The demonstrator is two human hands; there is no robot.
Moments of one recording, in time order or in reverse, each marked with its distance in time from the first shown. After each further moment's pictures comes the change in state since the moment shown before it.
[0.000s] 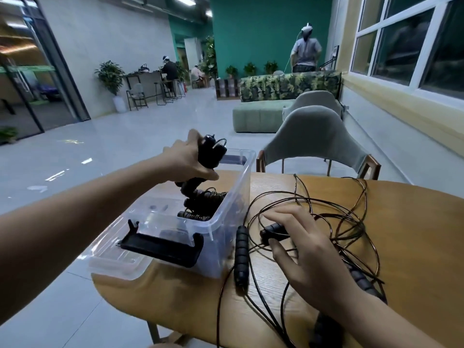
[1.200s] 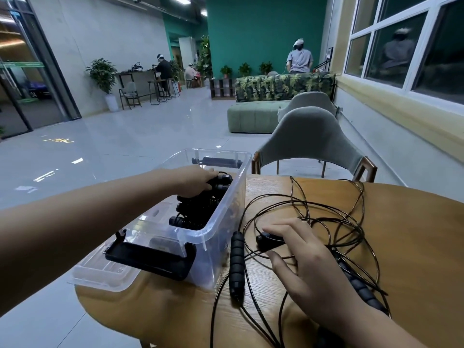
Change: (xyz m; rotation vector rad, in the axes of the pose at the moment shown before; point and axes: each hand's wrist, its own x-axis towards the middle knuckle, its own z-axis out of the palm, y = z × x) left_hand 0.071 -0.022 0.071 0.417 -0.351 0.209; right_hand -0.006 0.010 0.002 0.004 -0.092 0.106
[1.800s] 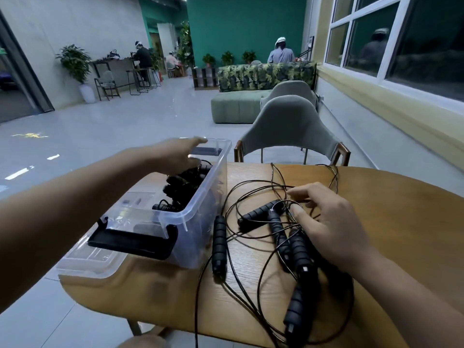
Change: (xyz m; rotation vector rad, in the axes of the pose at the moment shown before) left_hand -0.053 0.033 -0.045 -0.174 0.188 0.003; right_hand -0.002 0.030 -0.064 -0.075 0.155 0.189
